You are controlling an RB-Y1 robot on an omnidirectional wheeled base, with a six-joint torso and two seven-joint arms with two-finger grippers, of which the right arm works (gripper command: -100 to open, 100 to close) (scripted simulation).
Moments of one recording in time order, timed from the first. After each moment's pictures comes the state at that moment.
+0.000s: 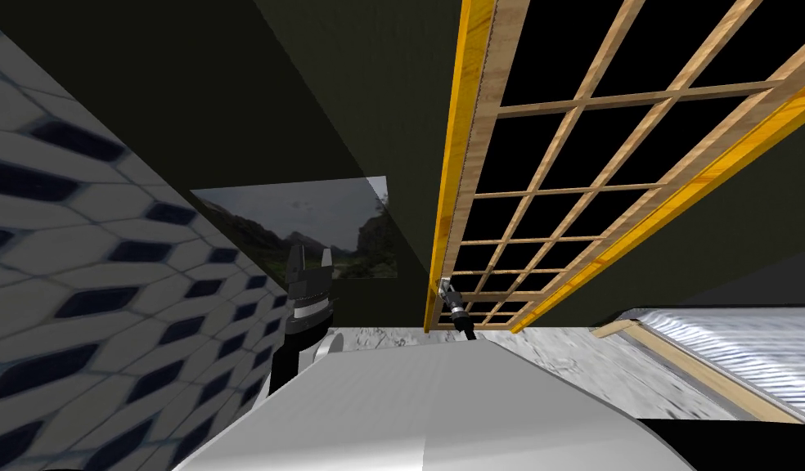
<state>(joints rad) -0.10 0.01 -0.43 -0.66 0.43 -0.87 1.31</state>
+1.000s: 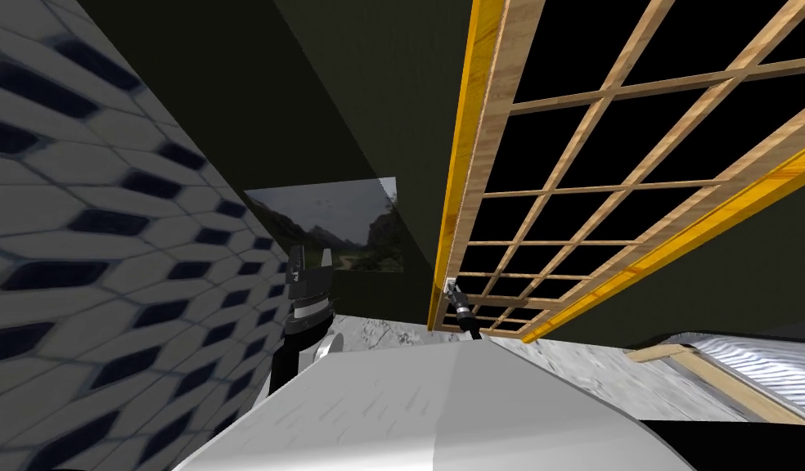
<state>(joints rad) -0.09 -0.03 -0.42 -0.67 0.33 -0.87 1.10</state>
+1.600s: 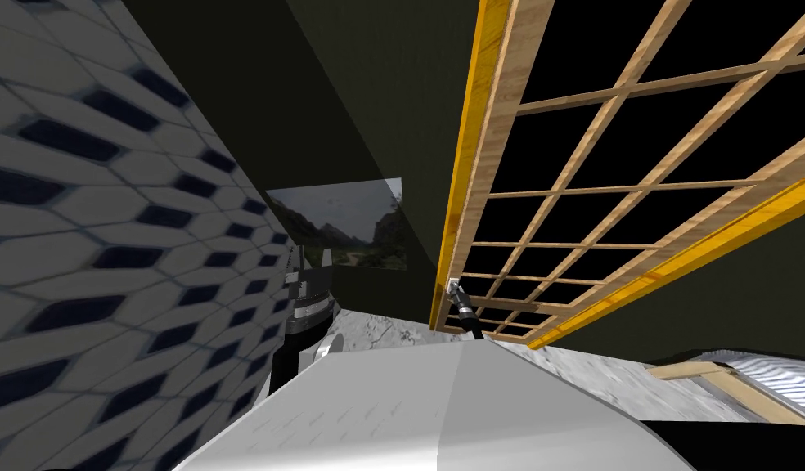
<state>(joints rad) -0.08 -0.05 -0.41 -0.66 0.27 -0.88 0.96</state>
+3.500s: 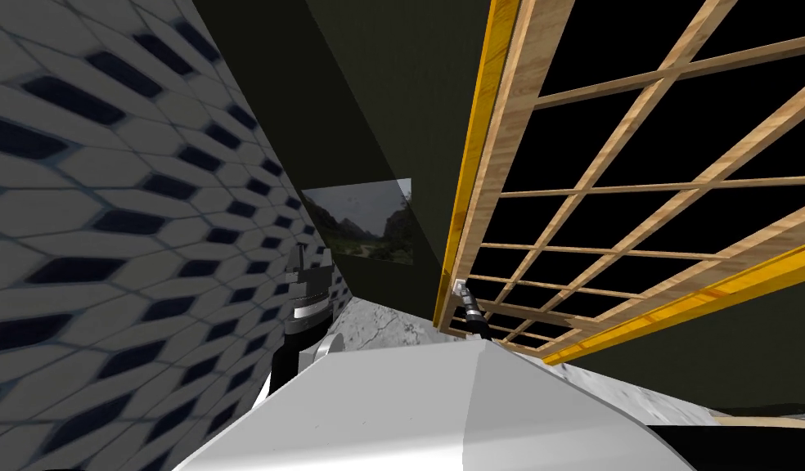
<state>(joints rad) -0.04 -0.09 -0.37 -0.68 0.08 -0.87 0.54</state>
